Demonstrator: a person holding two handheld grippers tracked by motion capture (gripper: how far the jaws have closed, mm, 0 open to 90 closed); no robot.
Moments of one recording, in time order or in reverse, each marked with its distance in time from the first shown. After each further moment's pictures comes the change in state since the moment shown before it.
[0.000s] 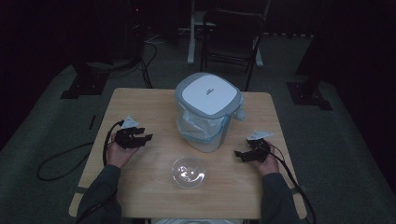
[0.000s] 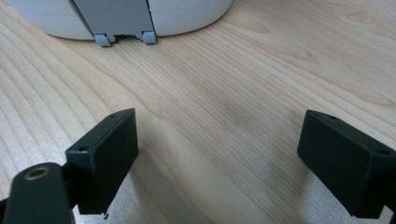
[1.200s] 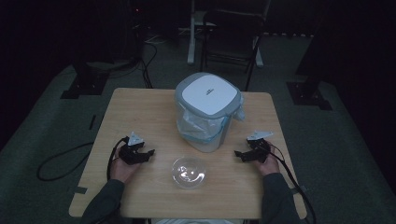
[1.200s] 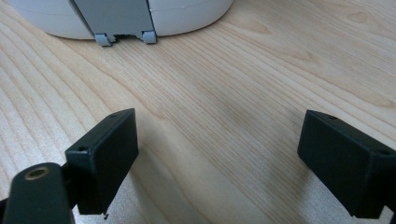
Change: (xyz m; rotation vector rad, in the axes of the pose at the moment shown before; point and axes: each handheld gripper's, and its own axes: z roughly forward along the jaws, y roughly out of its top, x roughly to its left) left arm -0.020 -0.059 0.025 0.076 0.054 -0.009; right arm -0.001 0.000 0.000 0.000 0.003 -0.003
